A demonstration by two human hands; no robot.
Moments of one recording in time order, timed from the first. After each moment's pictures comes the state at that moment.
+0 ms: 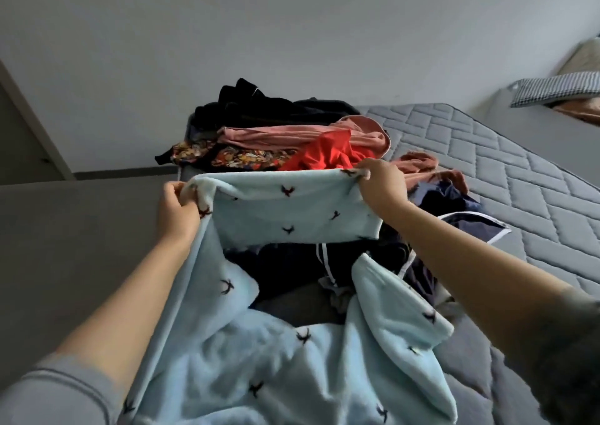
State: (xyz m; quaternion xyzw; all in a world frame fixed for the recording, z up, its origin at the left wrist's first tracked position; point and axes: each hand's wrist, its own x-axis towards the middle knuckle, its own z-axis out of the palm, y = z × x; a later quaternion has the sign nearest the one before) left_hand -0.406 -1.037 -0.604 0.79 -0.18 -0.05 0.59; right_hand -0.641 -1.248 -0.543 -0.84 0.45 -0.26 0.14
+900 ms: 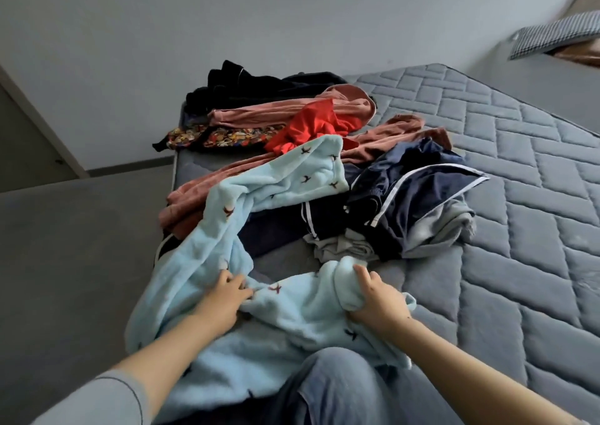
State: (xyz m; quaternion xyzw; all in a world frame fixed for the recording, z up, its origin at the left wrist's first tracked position) left_hand -0.558 -0.951 -0.700 0.81 -0.55 -0.19 -0.09; right_hand -0.806 -1.115 -0.715 -0.88 0.43 0.04 0.20
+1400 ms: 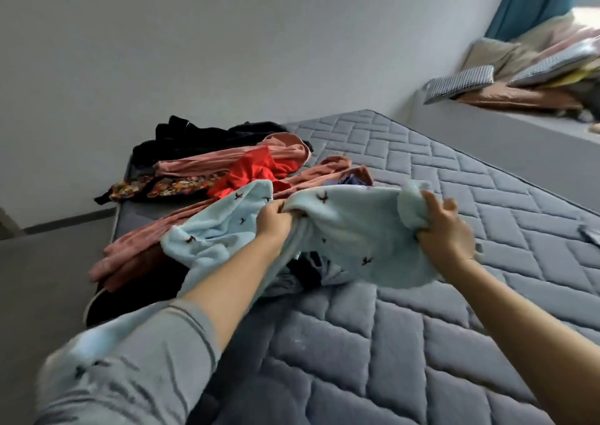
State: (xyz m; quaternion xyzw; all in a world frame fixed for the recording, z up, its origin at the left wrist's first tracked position) left_hand -0.715 -1.153 -0.541 0.72 -0.36 -0.25 0.53; right_hand -0.977 -1.244 -0.540 -0.77 0.59 -0.24 0.05
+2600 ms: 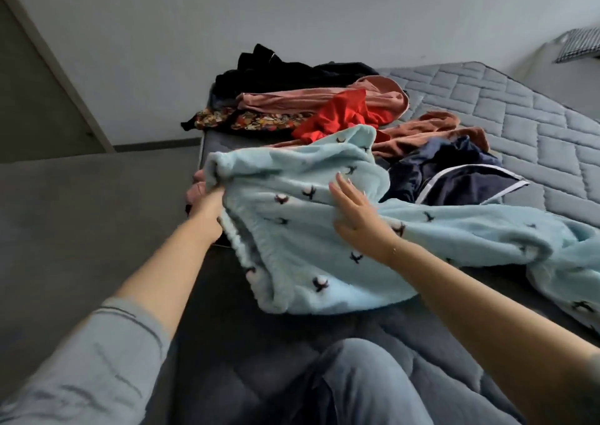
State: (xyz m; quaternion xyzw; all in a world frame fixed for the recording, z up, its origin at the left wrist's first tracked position) left_hand -0.471 -1.002 -0.641 0.68 -0.01 -0.29 0.67; right_hand -0.717 -1.143 -0.632 -0.94 0.21 -0.12 0.24
